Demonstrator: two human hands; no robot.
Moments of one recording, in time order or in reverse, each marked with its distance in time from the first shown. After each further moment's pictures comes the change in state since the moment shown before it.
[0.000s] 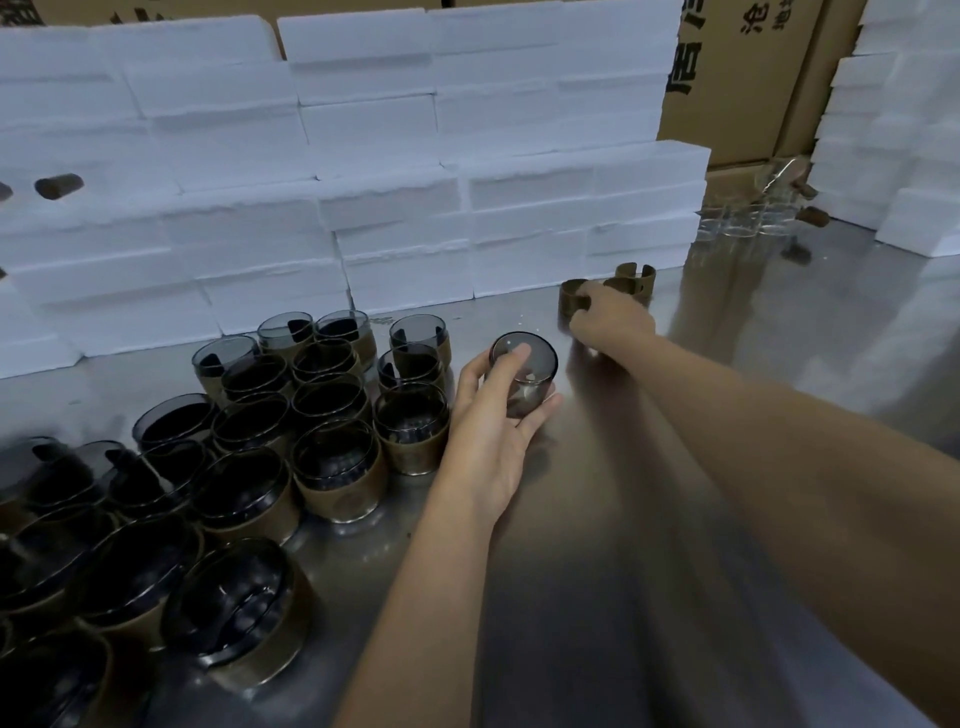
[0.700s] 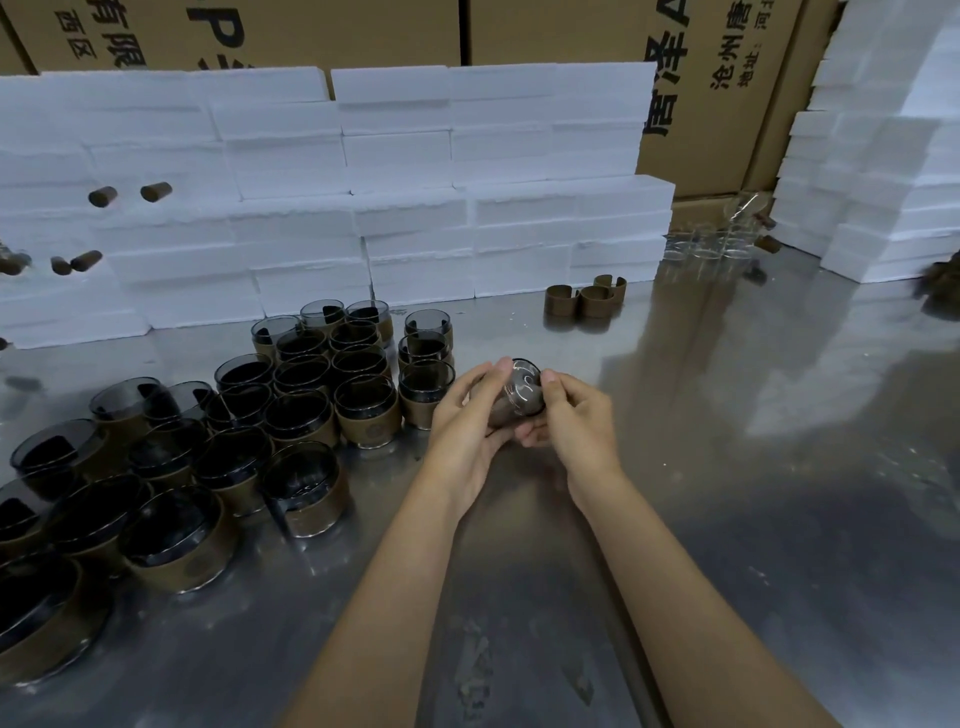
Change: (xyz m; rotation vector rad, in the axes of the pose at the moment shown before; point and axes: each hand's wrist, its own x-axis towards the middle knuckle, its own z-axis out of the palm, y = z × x) left_hand -0.090 0.006 0.003 0.212 0.056 0.082; right_hand -0.221 -0.011 0.002 1.135 0.021 0.037
